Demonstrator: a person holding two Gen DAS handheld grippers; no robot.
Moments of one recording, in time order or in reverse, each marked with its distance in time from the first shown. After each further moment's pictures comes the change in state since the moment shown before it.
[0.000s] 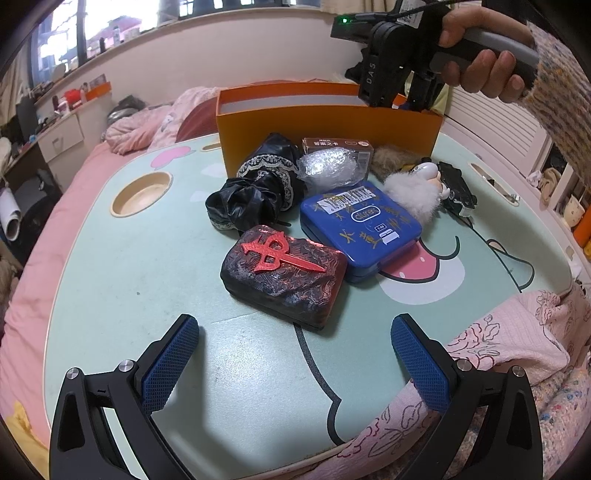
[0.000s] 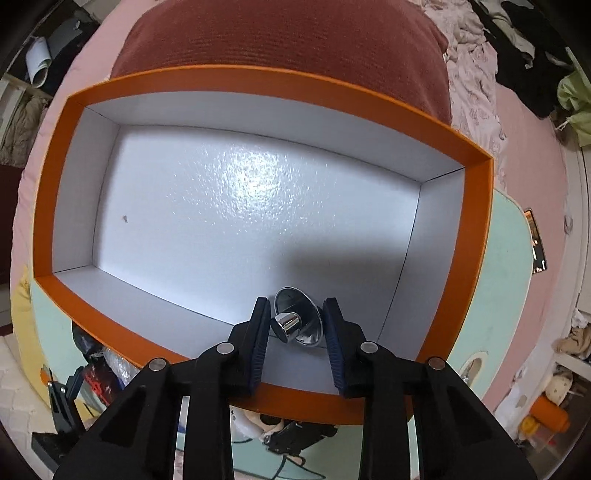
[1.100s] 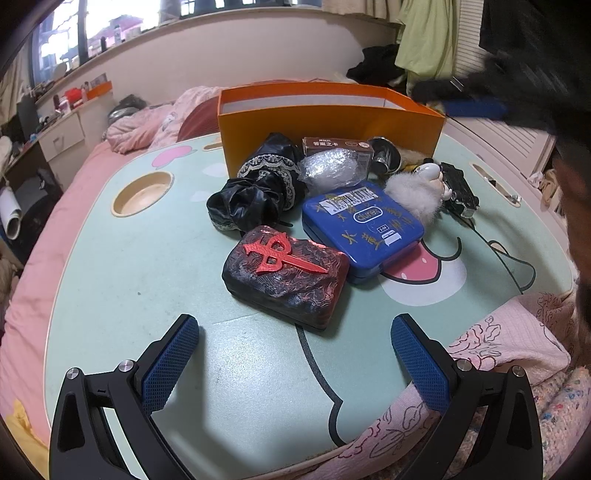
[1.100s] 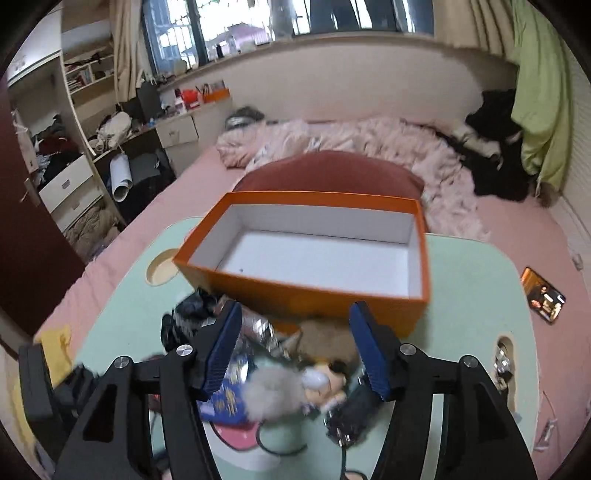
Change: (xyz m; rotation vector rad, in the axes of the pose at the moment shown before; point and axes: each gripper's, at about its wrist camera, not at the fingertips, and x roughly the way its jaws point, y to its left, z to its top) left arm -0.001 0.003 0.001 -0.002 0.001 0.002; right arm -0.040 0.021 -0.160 0.011 -0.866 0.129
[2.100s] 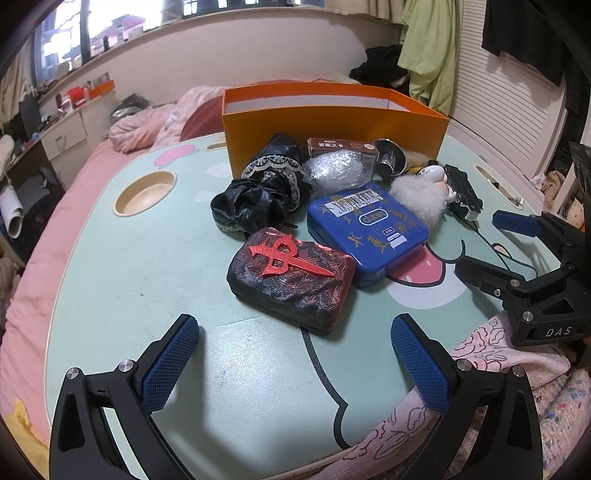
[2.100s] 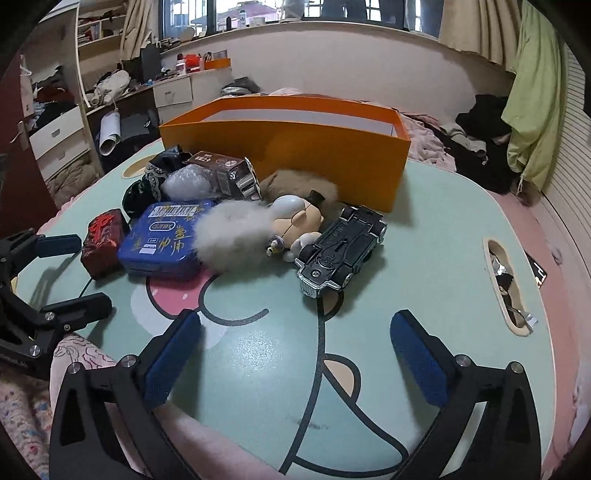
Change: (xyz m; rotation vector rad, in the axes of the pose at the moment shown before) left arm -0.002 0.002 -0.003 -0.008 -0.002 0.009; right arm 0.009 -0.017 -0.104 -0.106 0.059 -0.102
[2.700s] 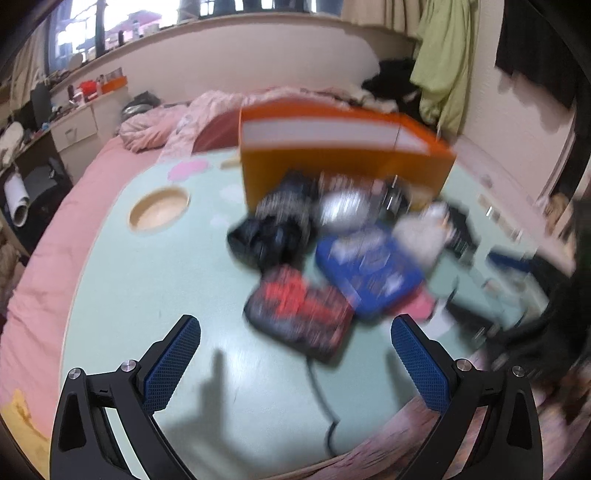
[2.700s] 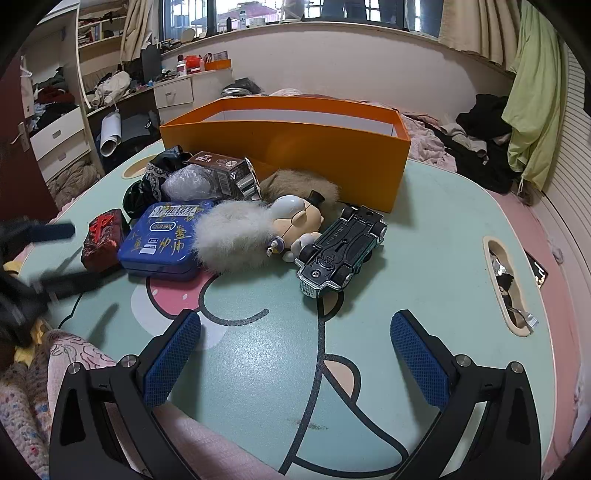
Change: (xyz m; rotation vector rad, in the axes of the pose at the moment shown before) left arm -0.026 0.003 0.035 -0.071 -0.038 -0.011; right arm 0.000 0.002 -0.001 0.000 -0.001 0.000
